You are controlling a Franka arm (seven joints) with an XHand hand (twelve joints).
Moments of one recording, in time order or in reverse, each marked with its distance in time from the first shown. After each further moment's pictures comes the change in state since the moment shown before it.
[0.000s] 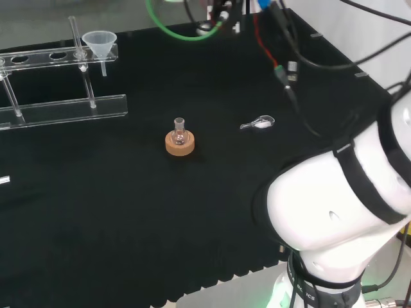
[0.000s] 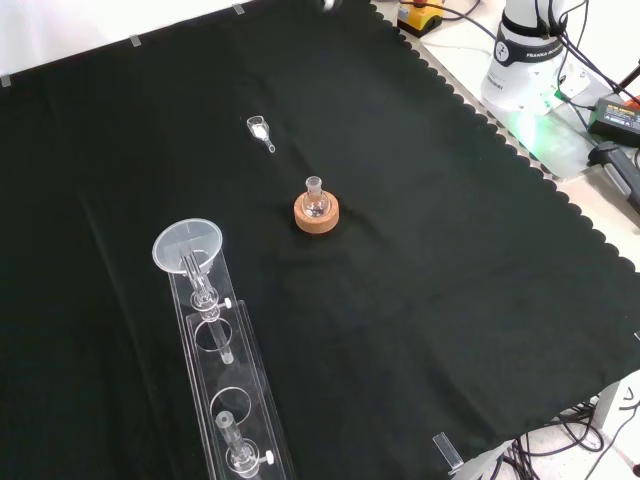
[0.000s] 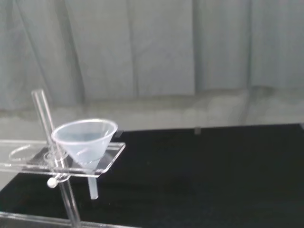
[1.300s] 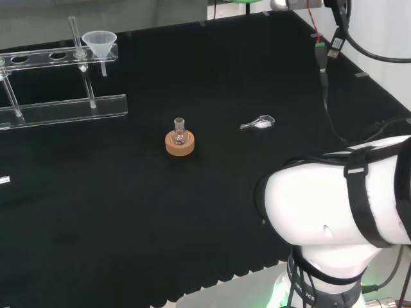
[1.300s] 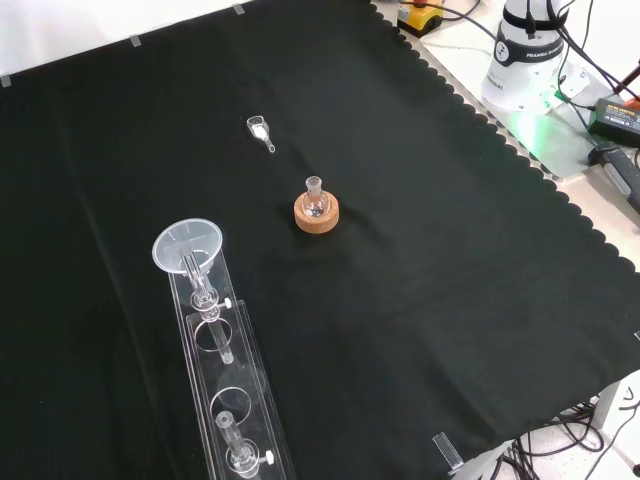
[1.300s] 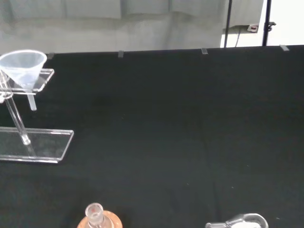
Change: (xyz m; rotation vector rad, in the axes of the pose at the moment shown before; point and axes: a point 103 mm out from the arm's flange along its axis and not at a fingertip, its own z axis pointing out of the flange) arm -0.056 -0.131 -0.144 0.261 -0.124 0.165
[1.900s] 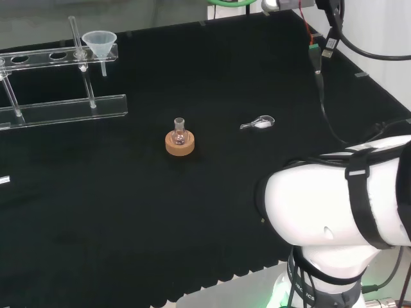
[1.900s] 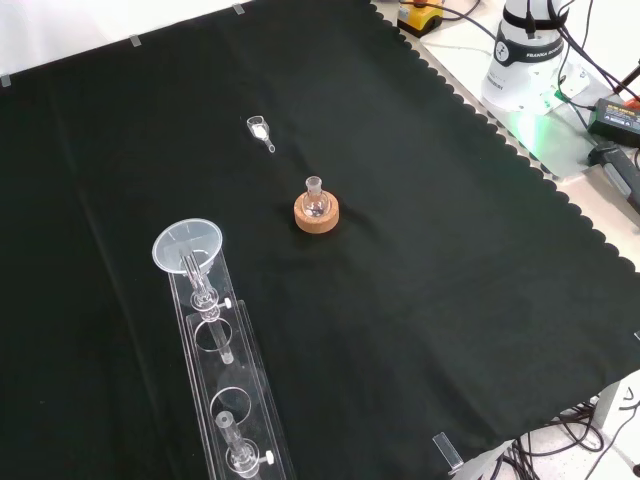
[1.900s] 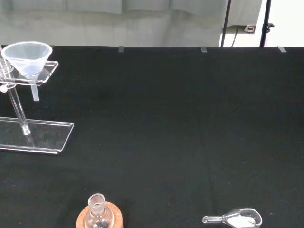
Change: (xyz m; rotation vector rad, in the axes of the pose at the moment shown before) arm 0.022 -0.013 -0.006 0.015 -0.058 0.001
